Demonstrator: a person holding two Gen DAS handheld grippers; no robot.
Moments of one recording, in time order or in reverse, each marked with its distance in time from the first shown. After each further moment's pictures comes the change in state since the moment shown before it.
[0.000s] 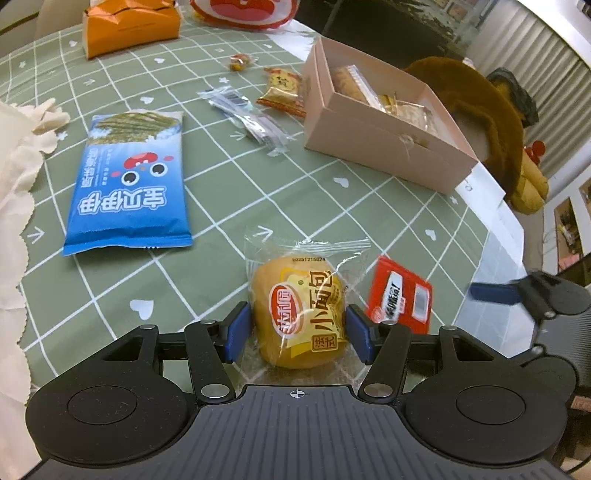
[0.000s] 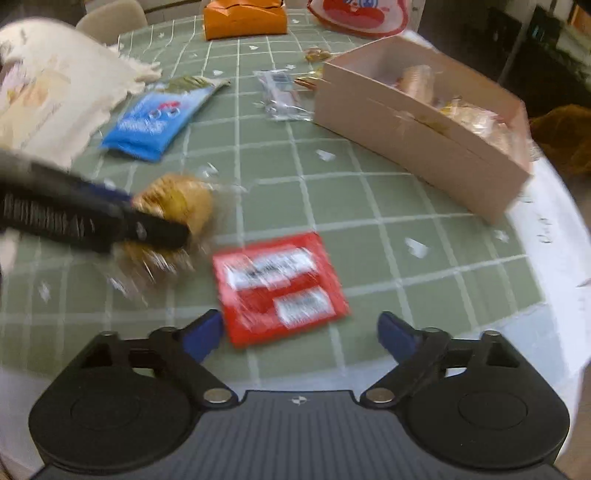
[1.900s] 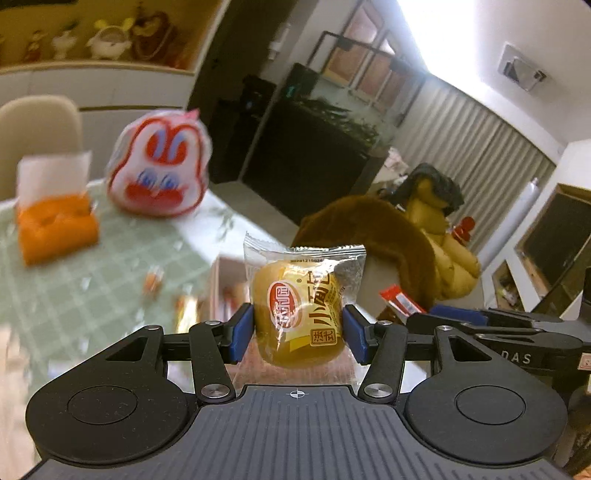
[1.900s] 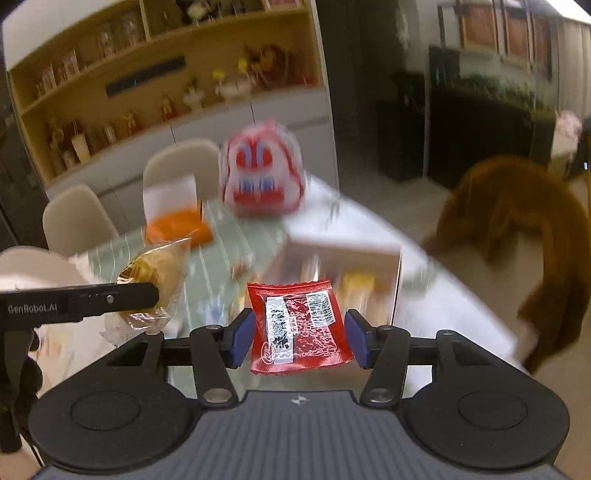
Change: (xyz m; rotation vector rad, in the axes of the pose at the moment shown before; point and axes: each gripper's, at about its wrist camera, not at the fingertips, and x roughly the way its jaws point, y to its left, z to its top) left arm -0.108 -0.058 0.166 0.095 -0.341 -0.212; right arm -0.148 -0.128 0.118 0.337 -0.405 0.047
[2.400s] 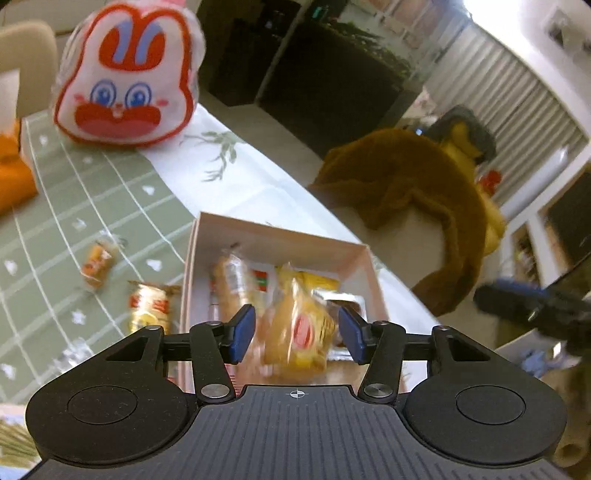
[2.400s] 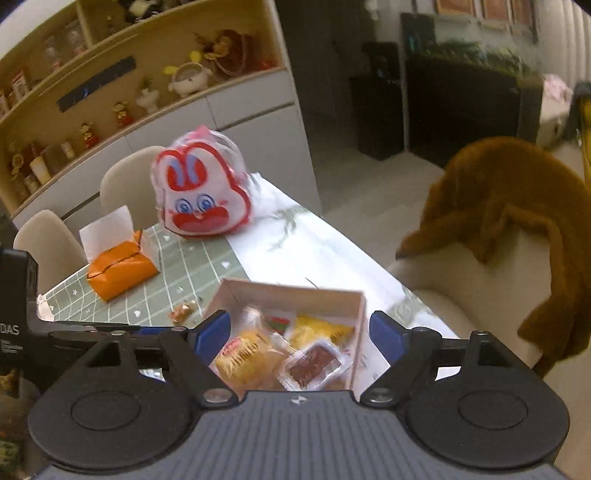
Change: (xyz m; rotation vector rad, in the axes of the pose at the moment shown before) left arm 0.184 0.029 0.007 -0.102 0.241 0.024; right arm 0.103 -0.086 0.035 0.127 0.119 -0.057
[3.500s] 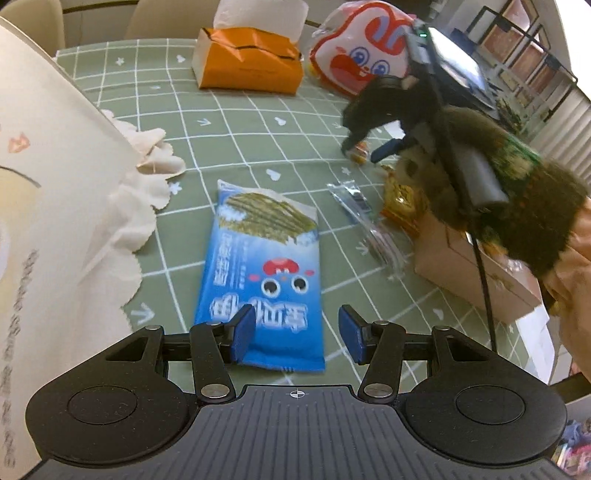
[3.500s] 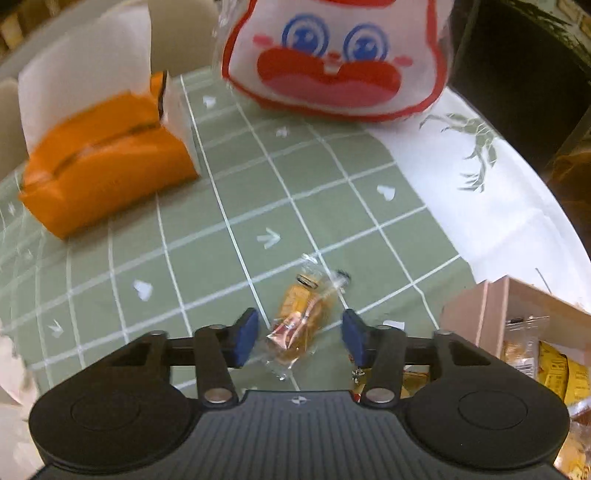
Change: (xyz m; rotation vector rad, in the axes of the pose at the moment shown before) left arm -0.128 0.146 -0.175 -0.248 -0.092 0.286; right arm 0.266 0.242 0.000 -0.209 0.340 -0.090
